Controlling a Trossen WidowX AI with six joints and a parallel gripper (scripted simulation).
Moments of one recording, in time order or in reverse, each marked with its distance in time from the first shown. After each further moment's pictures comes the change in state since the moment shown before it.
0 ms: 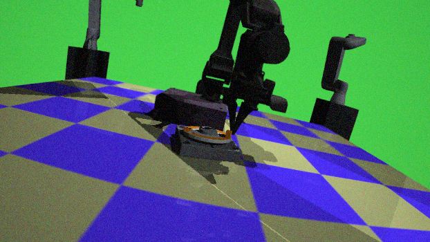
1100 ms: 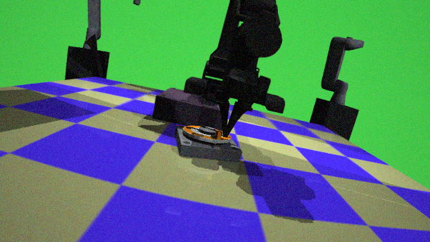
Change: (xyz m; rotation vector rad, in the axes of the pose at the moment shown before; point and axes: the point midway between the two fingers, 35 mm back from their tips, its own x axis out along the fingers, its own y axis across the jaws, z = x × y) arm -0.003 -0.019 0.038 -0.001 -0.009 0.000
